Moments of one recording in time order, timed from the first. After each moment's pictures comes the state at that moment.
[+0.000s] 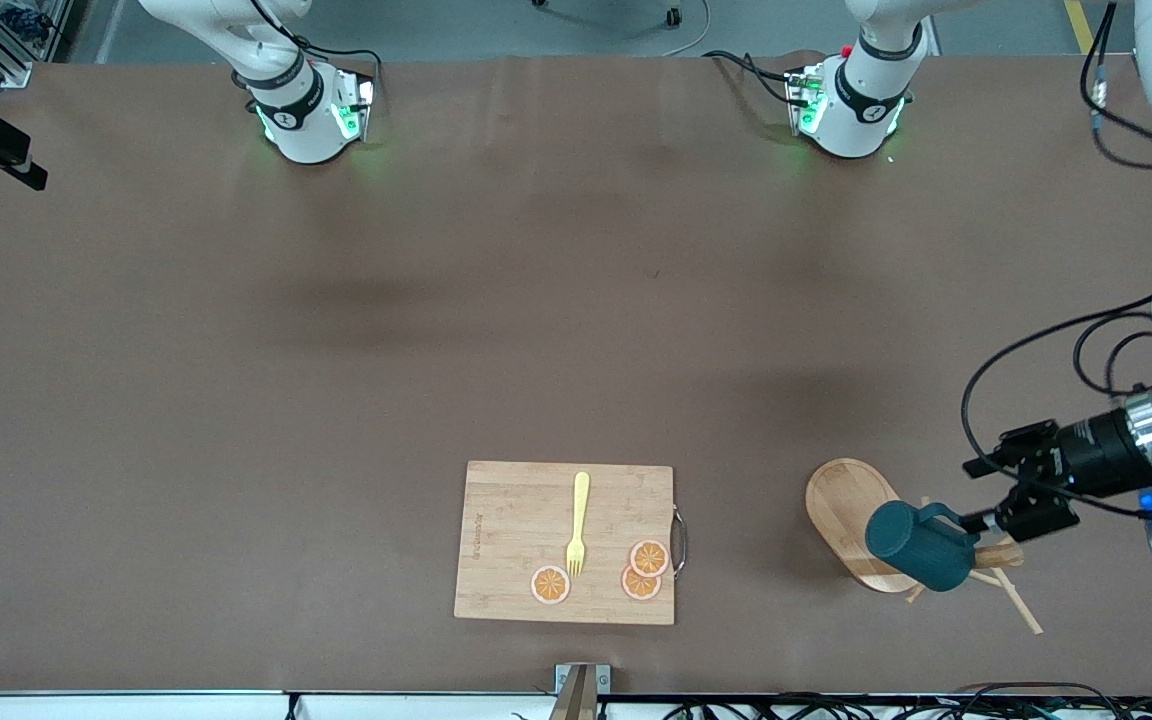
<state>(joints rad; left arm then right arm) 0.22 0.50 -0.25 -1.32 -0.42 1.94 -0.62 0.01 -0.12 -0.09 -1.53 0.03 1.36 -0.09</state>
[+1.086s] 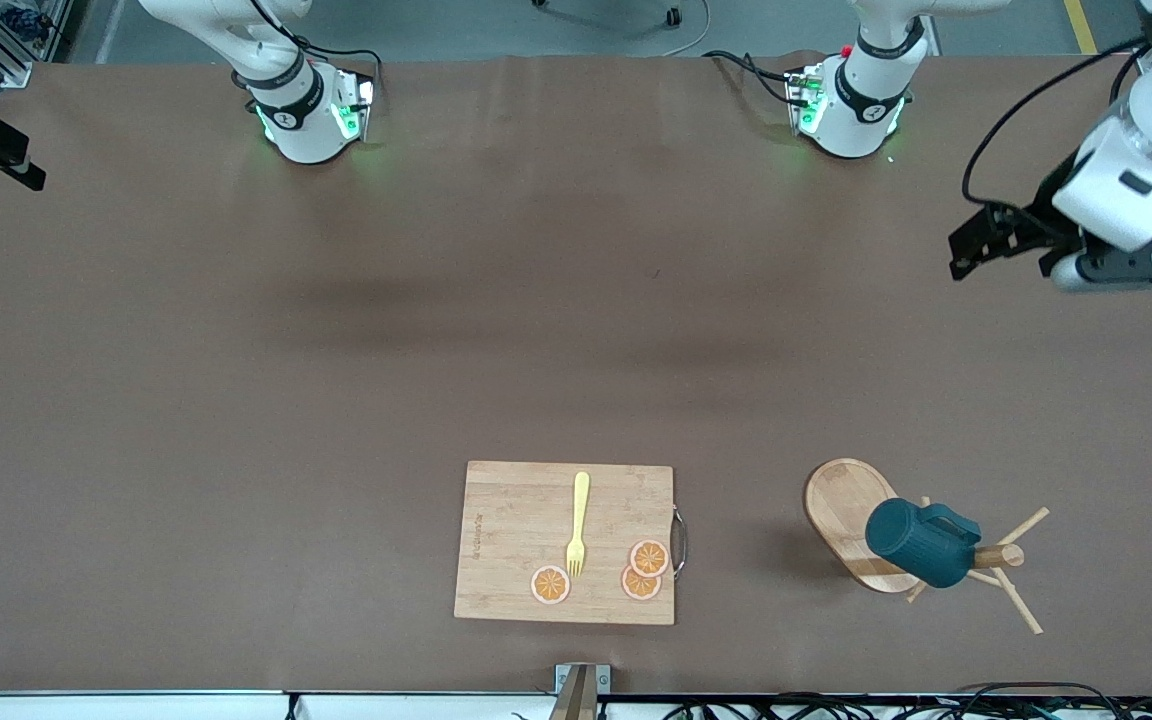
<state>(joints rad) -0.09 -0.06 -0.08 -1.65 -0.01 1.61 -0.18 0.01 -0.12 -0.09 -1.53 0.03 1.36 -0.09</state>
